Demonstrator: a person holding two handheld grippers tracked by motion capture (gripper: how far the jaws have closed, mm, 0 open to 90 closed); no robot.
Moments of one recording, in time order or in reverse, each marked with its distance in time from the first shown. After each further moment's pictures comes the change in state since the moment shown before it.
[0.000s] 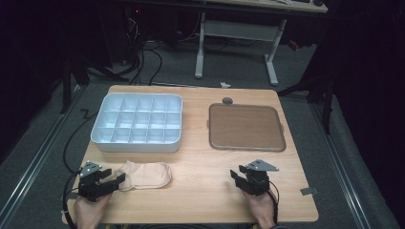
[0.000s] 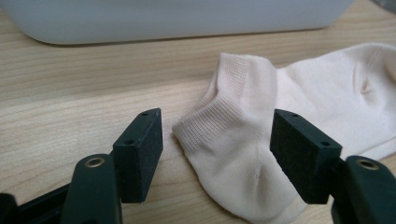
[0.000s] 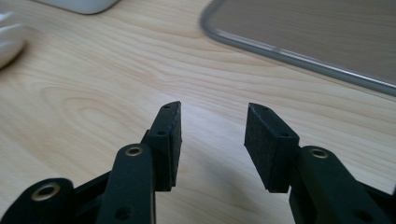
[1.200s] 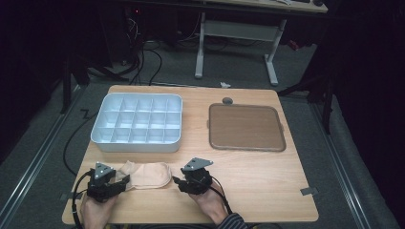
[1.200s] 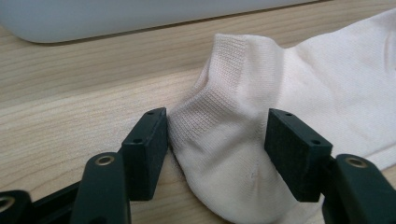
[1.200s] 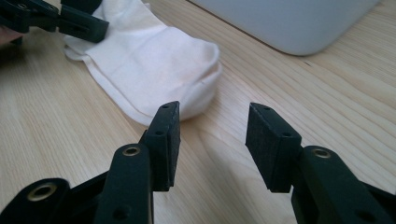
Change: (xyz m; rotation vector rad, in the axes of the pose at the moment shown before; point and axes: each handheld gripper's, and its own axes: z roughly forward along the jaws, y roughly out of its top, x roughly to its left) left arm -0.020 -0.002 0.012 0.043 0.107 0.084; right arm 0.137 0.048 0.073 0.050 0.292 -0.227
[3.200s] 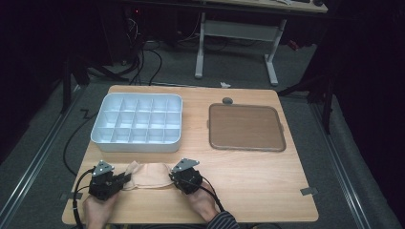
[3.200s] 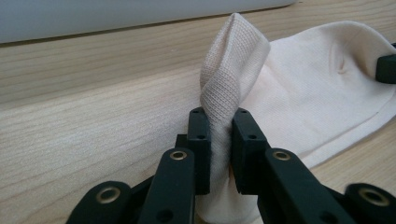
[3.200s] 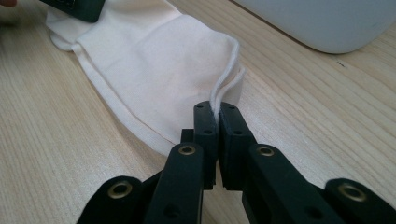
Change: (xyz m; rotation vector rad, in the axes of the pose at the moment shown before) left arm 0.003 0.005 0.003 -0.002 -0.192 -0.016; right arm 0.010 0.004 0.030 0.059 -0.024 -0.058
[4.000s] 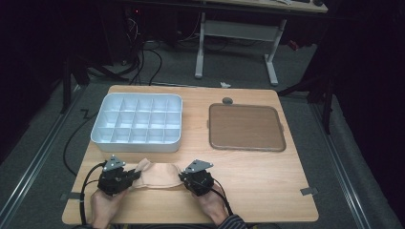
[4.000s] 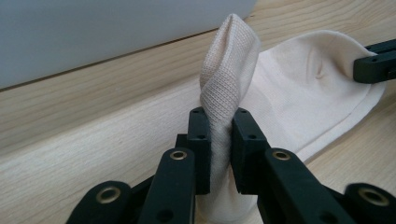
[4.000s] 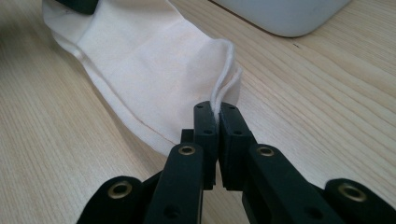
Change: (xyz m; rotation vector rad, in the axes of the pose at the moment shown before) left arm -0.028 0.027 0.004 0.026 -0.061 0.084; right arm -0.014 -0.017 -0.026 -0.034 -0.019 0.038
